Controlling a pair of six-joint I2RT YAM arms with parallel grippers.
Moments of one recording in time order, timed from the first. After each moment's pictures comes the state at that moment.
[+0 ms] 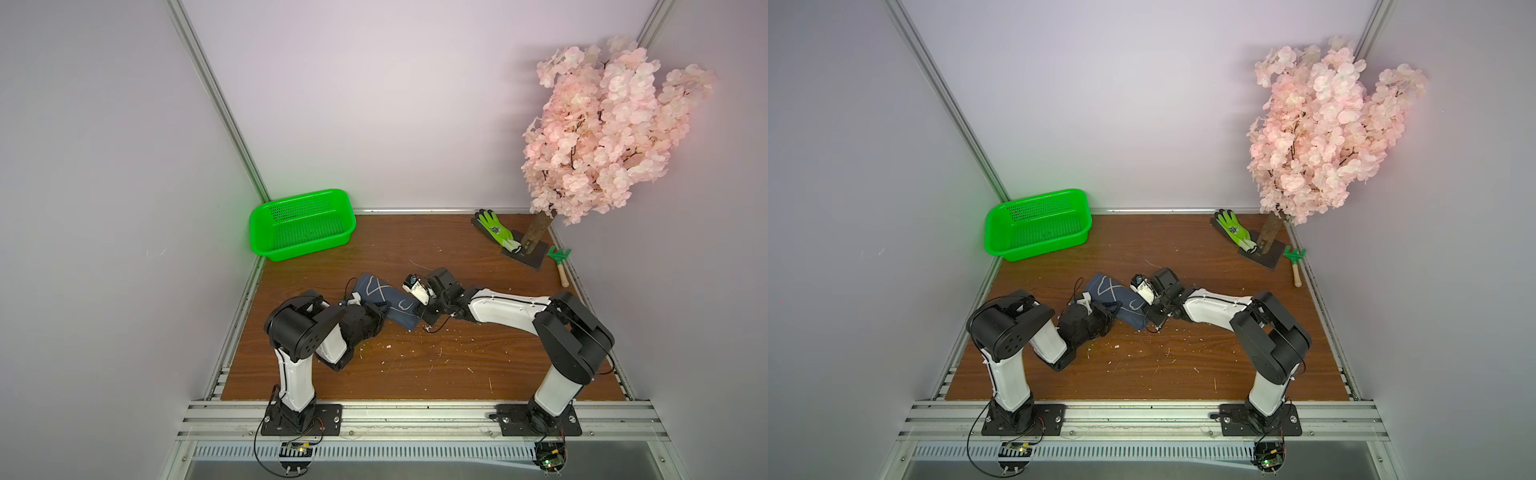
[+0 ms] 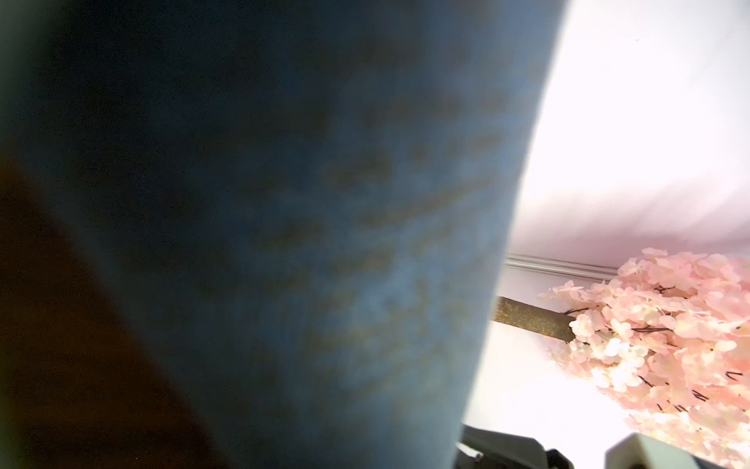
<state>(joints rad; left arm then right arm) -0.54 1.89 0.28 1.28 0.12 -1.51 0.74 1.71 0.97 -0.17 -0.08 -0.13</state>
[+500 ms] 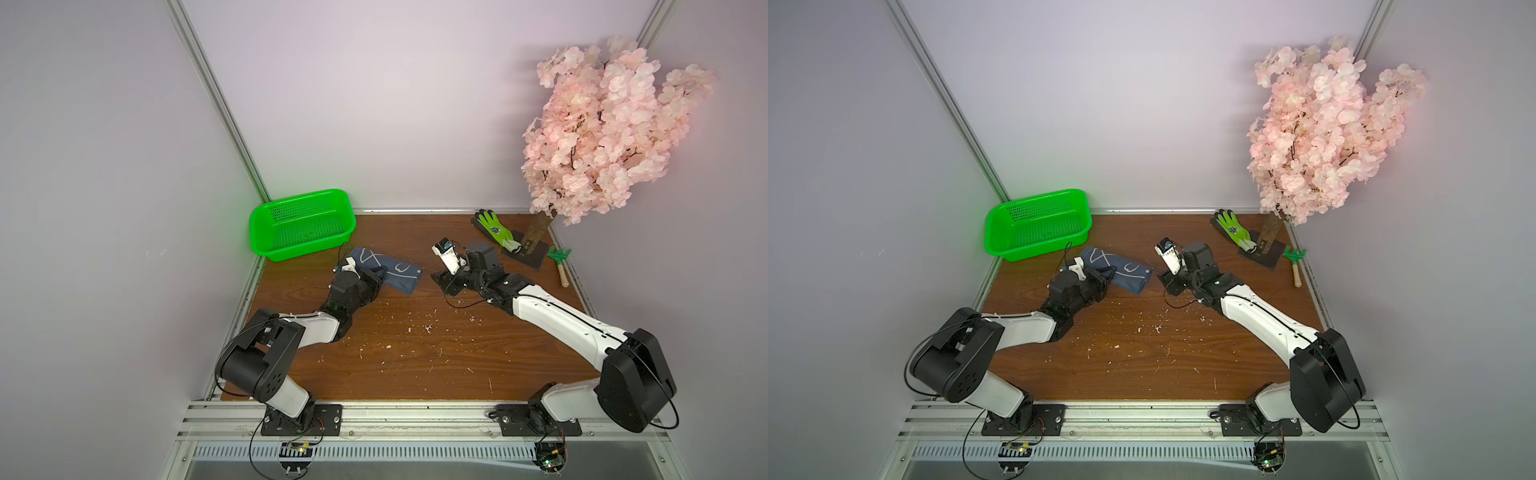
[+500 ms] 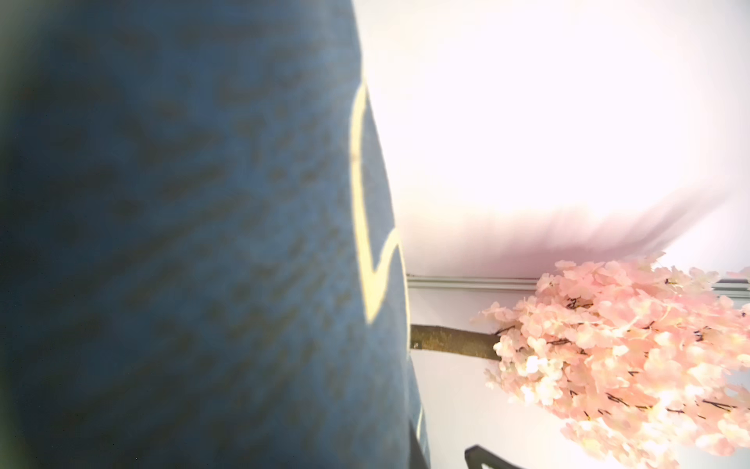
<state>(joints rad) -0.41 1.54 0.57 0.77 0.14 -1.38 0.57 1.39 1.00 -0.22 -0.08 -0.12</state>
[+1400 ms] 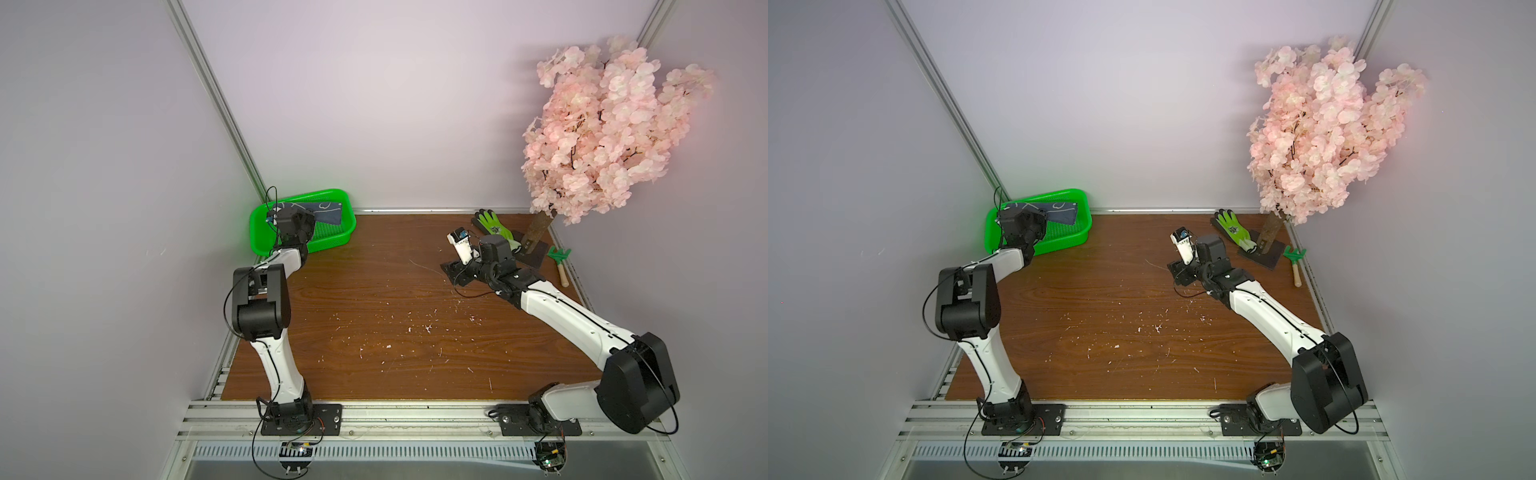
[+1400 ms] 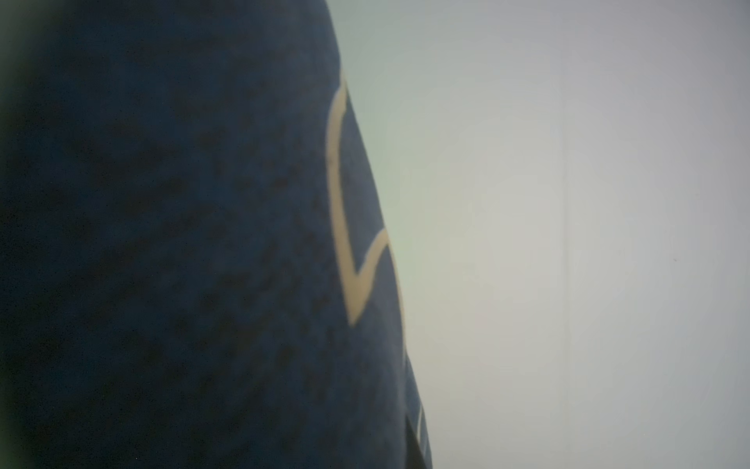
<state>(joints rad) 0.13 2.02 1.34 0.47 0.10 -1.24 0.47 1.39 1.02 -0.23 -0.08 -0.06</state>
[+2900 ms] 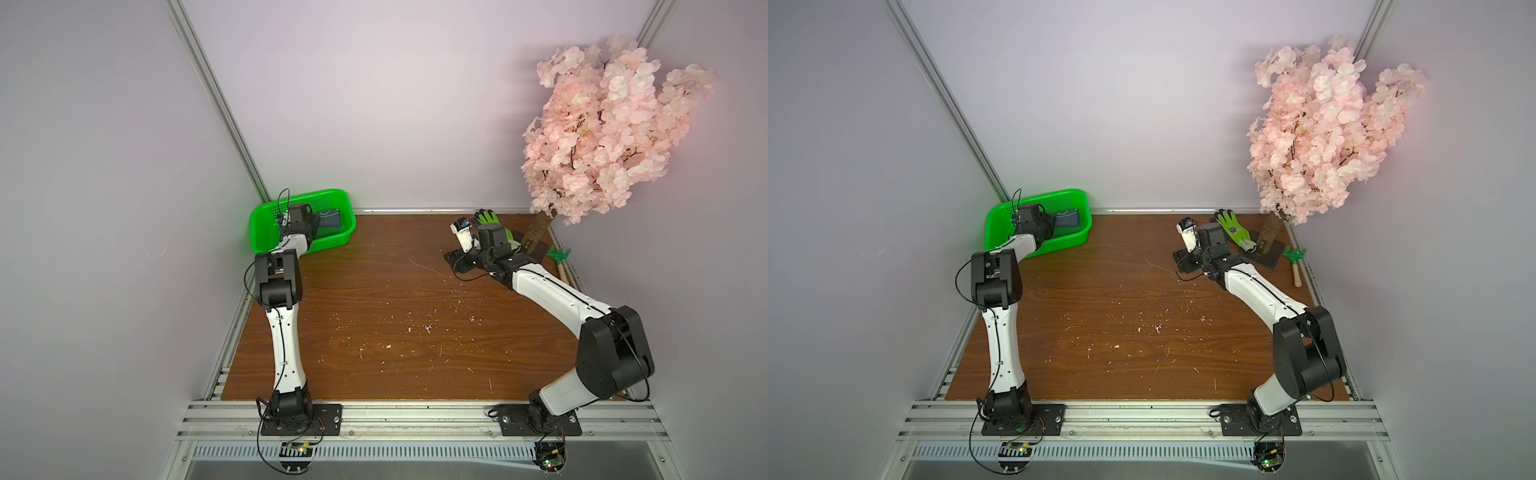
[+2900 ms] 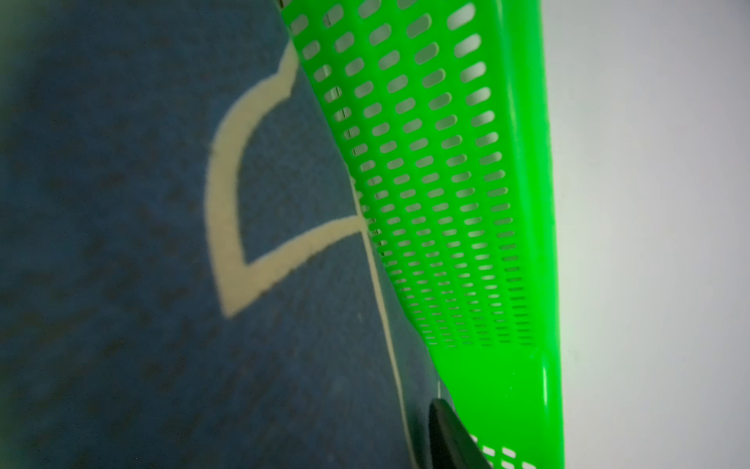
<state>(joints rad) 0.14 2.45 1.86 0.10 0.05 -1.20 0.39 1.56 1.15 -0.23 -0.09 -0.06</state>
